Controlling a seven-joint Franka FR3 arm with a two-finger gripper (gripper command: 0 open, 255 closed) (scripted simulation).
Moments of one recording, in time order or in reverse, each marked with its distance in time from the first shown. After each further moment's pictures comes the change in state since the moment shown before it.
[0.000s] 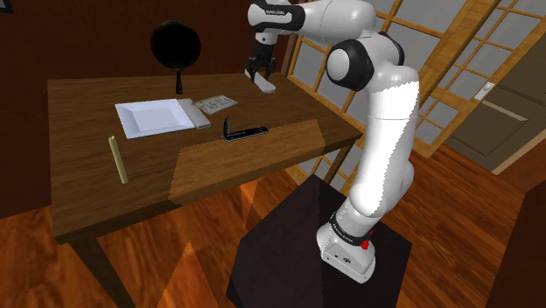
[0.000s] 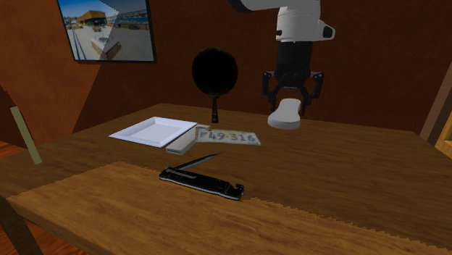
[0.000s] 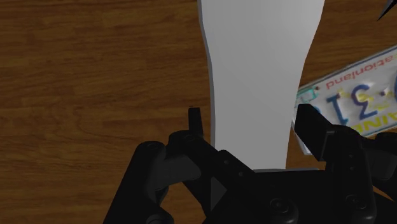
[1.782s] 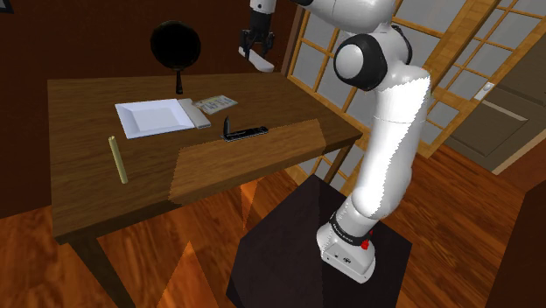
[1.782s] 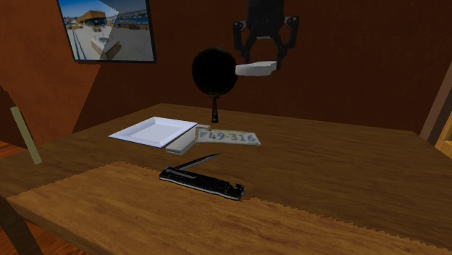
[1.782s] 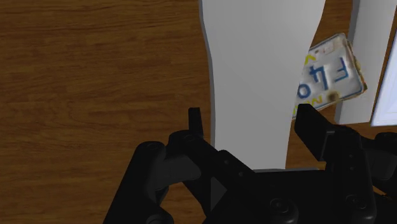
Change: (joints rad) arm 0.083 -0.091 0.021 0.151 -0.025 -0.240 0.113
